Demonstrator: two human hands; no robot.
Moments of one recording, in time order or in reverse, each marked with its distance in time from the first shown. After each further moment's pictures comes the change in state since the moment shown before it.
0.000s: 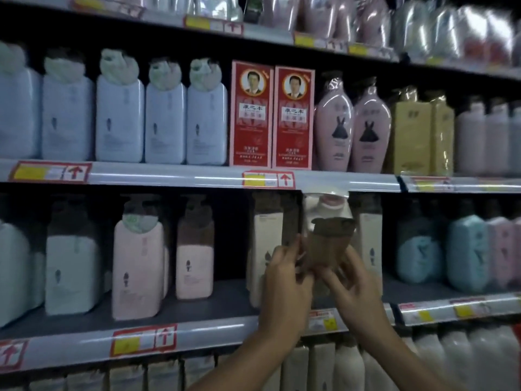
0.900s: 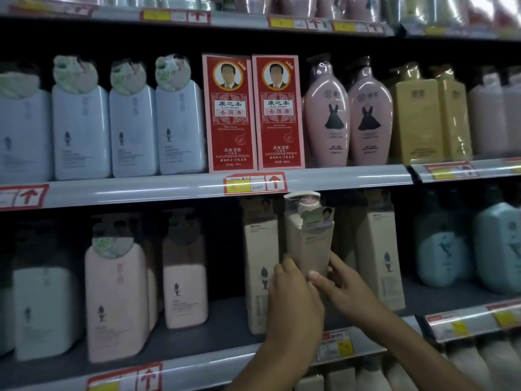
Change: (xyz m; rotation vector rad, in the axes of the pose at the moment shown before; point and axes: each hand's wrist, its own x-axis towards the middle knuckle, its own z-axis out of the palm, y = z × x) left_hand 0.026 -0.017 0.034 0.411 -0.055 -0.261; right_hand 0.054 0.076 -0.002 -0.045 -0.241 0.212
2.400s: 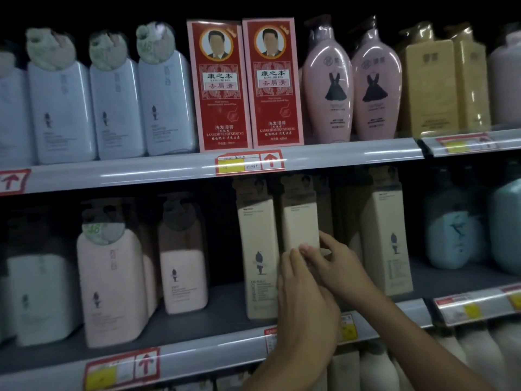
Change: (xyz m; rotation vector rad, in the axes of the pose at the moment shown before) left_hand -0.016 -0.006 0.023 0.010 -0.096 -0.002; right_hand 0.024 0.009 0.014 -0.215 0.137 0.027
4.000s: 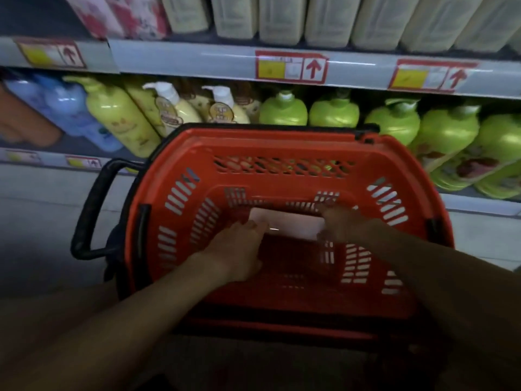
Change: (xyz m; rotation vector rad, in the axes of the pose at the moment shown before) left_hand -0.431 -0.443 -0.151 0.474 -1.159 -0.442; right_hand -0.480 0.135 0.346 -0.751 -1.521 0.311
